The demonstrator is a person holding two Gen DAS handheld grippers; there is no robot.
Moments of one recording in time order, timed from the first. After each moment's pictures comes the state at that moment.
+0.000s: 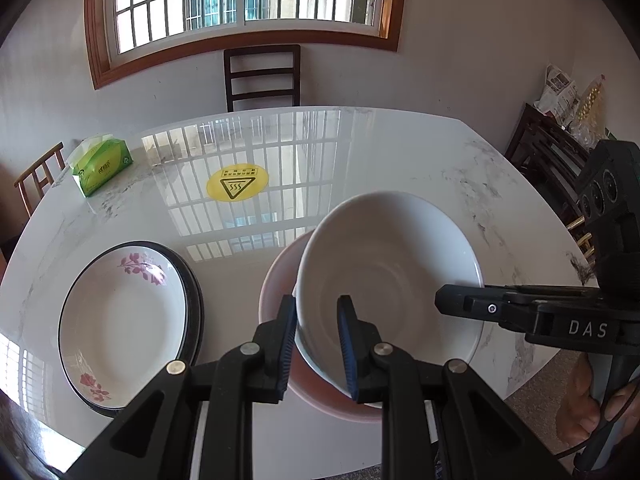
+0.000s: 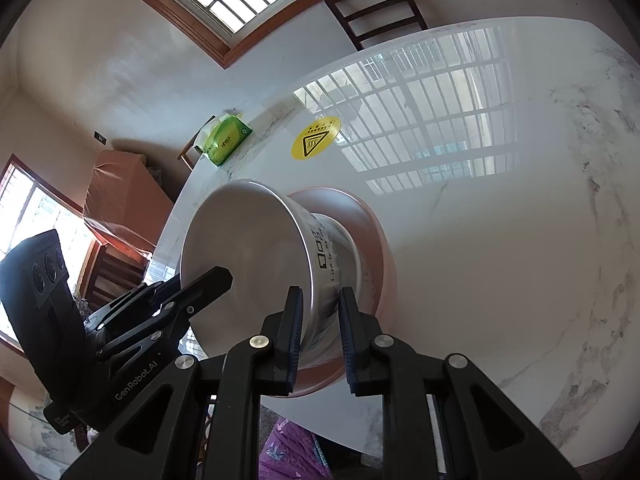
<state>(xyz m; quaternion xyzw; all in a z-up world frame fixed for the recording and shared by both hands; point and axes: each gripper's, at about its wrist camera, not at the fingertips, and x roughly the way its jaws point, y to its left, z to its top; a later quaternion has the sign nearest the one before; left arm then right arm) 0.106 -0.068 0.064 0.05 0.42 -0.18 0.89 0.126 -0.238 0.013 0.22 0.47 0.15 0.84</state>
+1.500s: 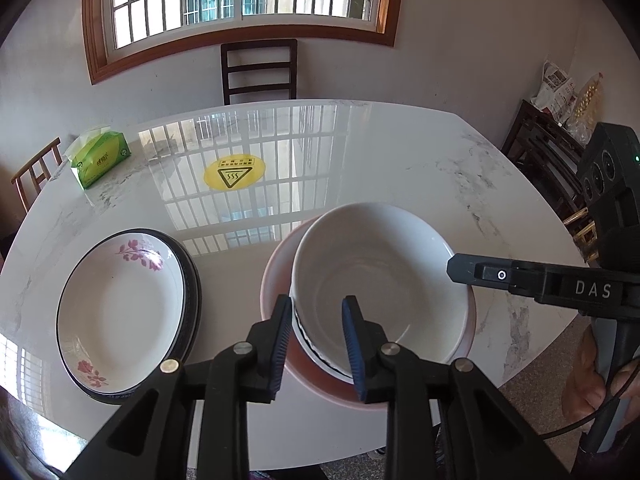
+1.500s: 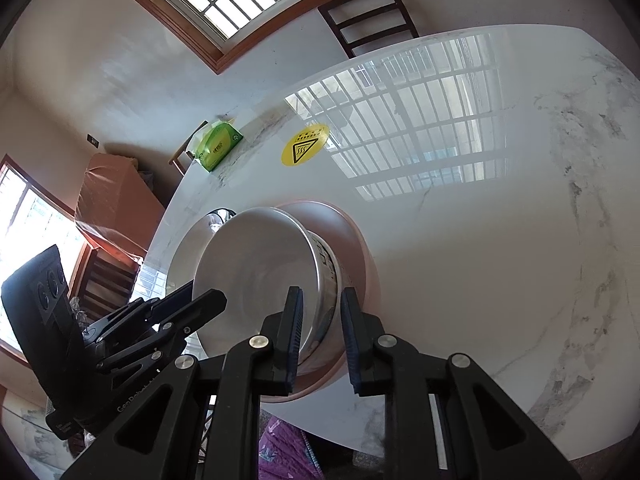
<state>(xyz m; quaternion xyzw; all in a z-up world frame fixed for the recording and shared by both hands) 0.090 -0.063 0.061 0.04 0.43 -0.19 0.88 0.117 -0.242 0.019 0.22 0.46 0.13 0.85</state>
